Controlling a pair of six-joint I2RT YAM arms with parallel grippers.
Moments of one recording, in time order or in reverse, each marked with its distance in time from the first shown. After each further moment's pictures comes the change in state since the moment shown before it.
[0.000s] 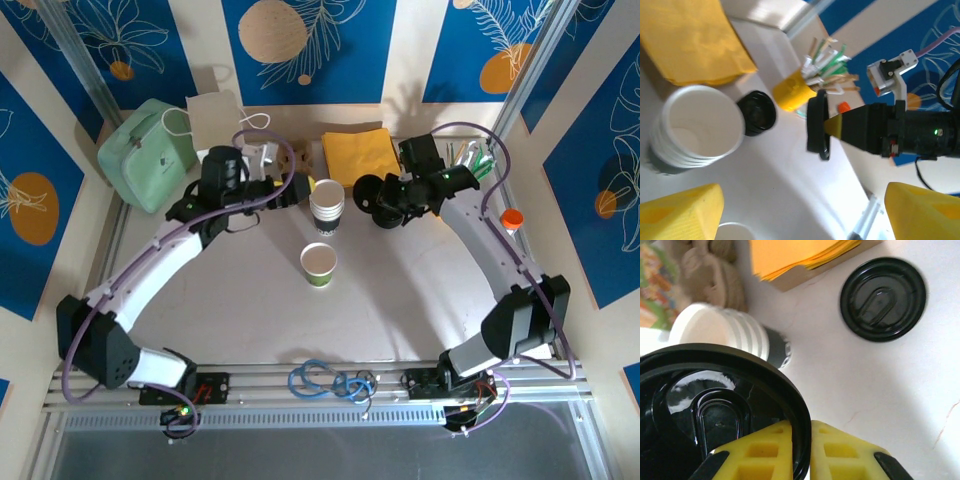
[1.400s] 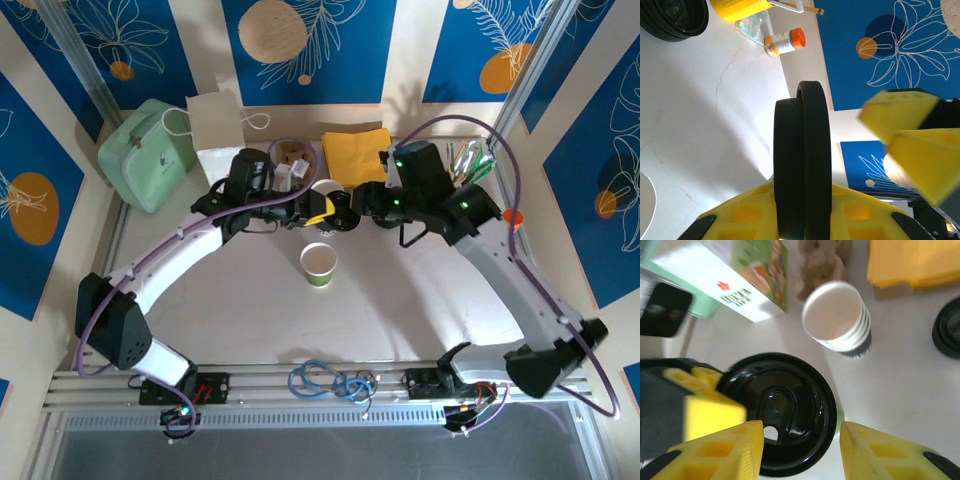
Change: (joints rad) left arm -0.076 0.079 0.012 -0.034 0.248 -0.247; right arm 0.210 -0.226 0.044 0.013 0.004 -0.092
